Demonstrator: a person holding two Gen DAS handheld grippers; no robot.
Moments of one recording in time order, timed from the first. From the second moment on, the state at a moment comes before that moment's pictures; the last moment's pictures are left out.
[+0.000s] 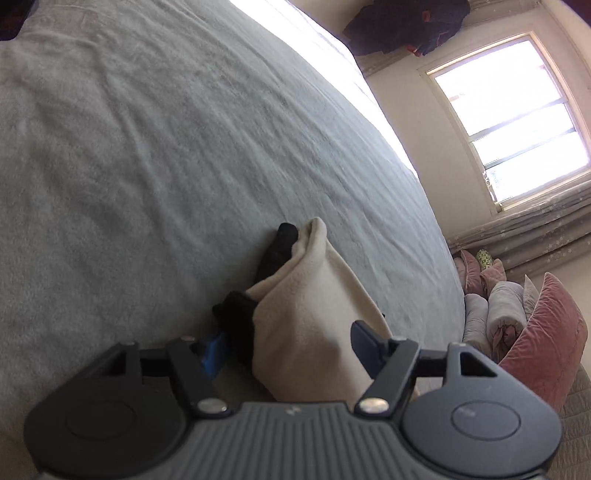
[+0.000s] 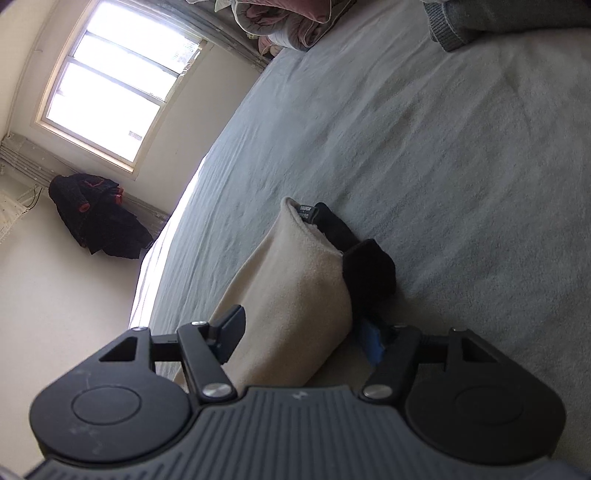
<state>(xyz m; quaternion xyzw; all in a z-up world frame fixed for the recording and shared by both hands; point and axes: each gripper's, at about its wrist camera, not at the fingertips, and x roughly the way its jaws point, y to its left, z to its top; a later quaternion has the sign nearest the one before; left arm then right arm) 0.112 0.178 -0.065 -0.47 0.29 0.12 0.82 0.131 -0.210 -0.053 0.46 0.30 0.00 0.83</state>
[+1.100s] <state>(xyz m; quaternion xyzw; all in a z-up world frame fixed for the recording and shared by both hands) -0.047 0.171 -0.037 -0.36 0.34 0.10 0.86 -0.044 -0.209 -0.028 0.35 0.31 -0.07 0.88</state>
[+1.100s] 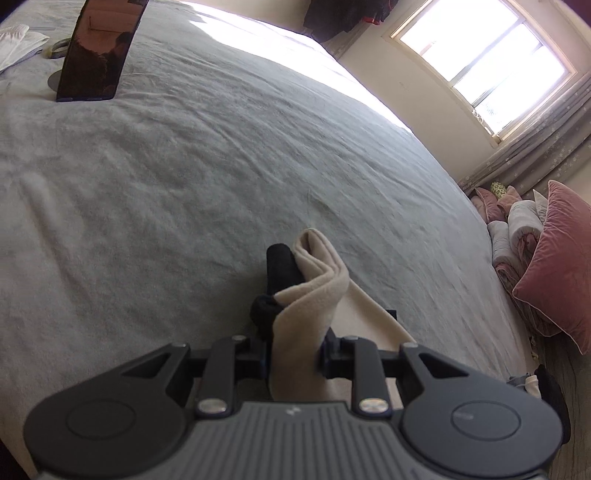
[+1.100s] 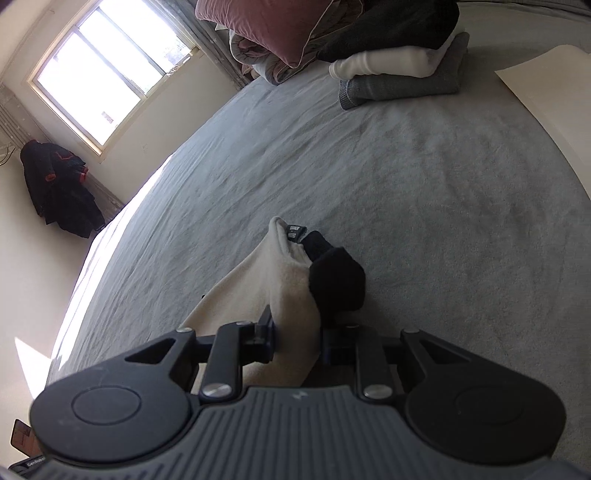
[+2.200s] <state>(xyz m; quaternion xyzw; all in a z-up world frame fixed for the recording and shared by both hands) -0.062 0.157 -0.066 -0.34 0.24 0.05 0.91 -0.044 -0.084 -0.024 0.02 0.16 0.03 0.99</state>
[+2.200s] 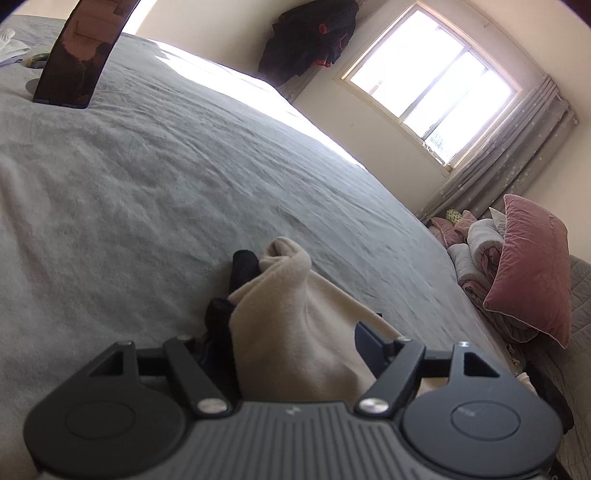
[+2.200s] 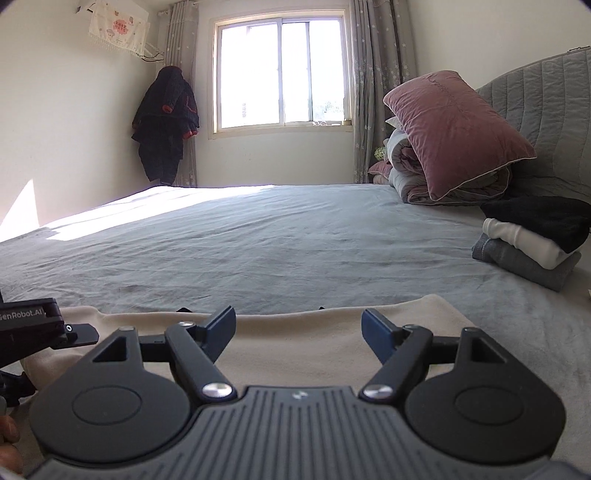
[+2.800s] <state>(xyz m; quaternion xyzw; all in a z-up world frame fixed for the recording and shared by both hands) -0.067 0.160 -0.069 -0.36 0.23 0.04 0.90 0.084 -0.053 -0.027 0.00 0.33 0.04 0.94</state>
